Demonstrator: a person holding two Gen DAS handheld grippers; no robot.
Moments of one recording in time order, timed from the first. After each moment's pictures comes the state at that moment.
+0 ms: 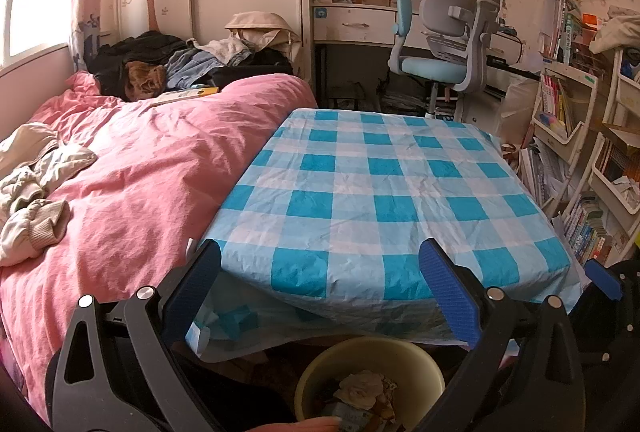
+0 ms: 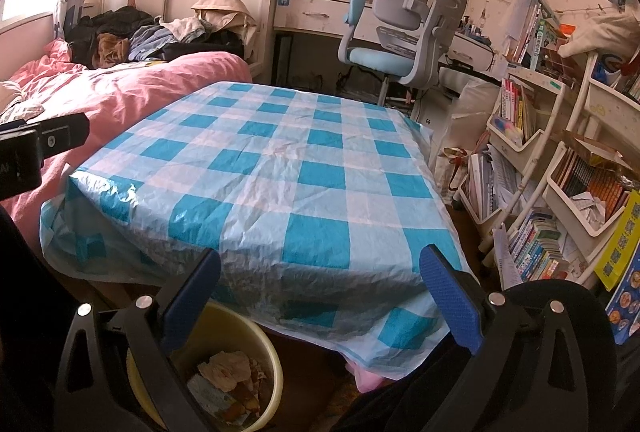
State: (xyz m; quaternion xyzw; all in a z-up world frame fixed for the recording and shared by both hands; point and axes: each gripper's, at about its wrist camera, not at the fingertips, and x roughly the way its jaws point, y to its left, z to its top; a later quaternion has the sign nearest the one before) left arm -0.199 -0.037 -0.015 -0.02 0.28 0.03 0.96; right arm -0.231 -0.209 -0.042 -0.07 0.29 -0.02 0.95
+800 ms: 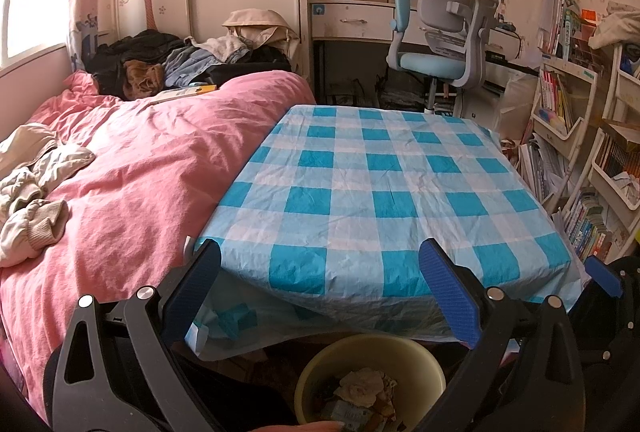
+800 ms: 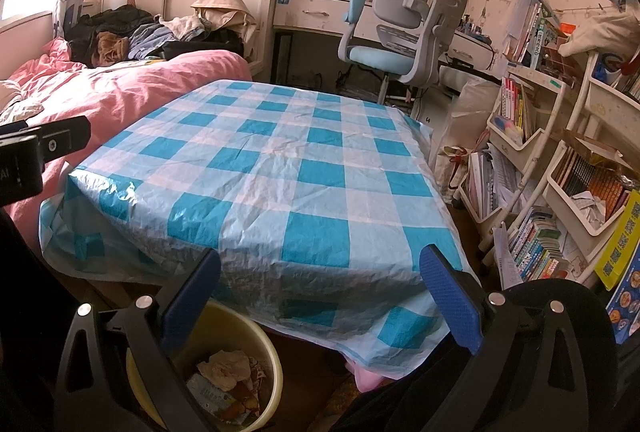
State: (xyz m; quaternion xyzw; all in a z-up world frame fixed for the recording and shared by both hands) left arm -0.199 -0.038 -0.015 -0.02 0.28 0.03 0.96; right arm -0.231 -0.210 -0.041 -0.08 0.29 -0.02 0.95
